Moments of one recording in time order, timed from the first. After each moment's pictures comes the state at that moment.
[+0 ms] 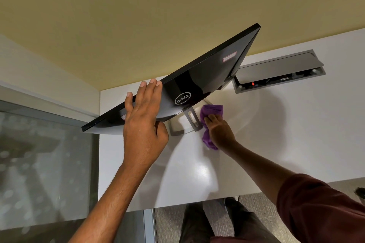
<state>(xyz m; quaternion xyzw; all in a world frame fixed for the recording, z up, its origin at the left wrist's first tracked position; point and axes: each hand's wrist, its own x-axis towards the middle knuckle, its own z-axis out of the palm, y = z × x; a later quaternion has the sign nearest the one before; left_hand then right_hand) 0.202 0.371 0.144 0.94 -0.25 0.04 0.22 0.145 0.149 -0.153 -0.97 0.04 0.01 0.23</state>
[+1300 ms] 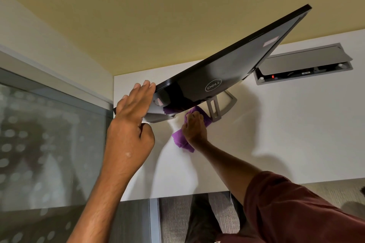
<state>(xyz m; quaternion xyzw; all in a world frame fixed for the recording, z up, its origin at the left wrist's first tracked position) 0.198 0.479 0.168 0.94 -0.19 -0.03 0.27 0.196 0.334 -0.139 -0.93 0.18 0.05 0.32</state>
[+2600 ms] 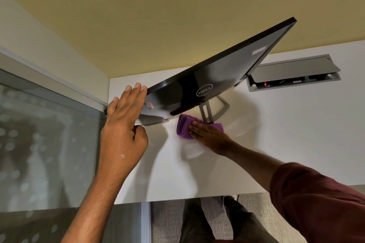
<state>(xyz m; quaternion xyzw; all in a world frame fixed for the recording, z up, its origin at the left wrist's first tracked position) 0.192 0.469 0.158 0.94 -0.18 0.02 0.28 0.149 0.204 -0.155 -0.96 -0.23 0.15 0.04</state>
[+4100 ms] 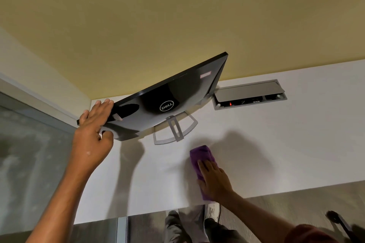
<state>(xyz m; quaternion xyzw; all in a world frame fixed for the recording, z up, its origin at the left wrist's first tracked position) 0.182 0.461 0.160 0.94 -0.14 0.04 0.30 -0.016 0.152 -0.116 -0.97 0.03 0.19 0.16</state>
